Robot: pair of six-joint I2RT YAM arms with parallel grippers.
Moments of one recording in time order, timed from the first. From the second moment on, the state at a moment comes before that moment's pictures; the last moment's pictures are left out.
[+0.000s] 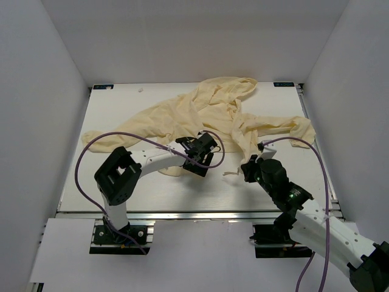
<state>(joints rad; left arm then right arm) -0.91 1.82 1.28 -0.69 -0.33 -0.42 0.69 0.64 0.38 -0.18 0.25 0.42</state>
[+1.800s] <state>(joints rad) -0.91 1.89 1.24 -0.57 -0.11 -0.42 0.68 0.61 0.38 -0.23 0.25 0.43</state>
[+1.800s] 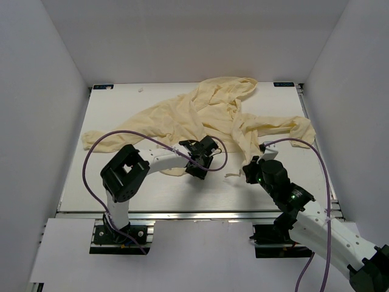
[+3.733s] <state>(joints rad) -0.91 1.12 0.69 0.18 -0.24 -0.71 0.65 0.84 0.31 0.63 -0.33 0.52</state>
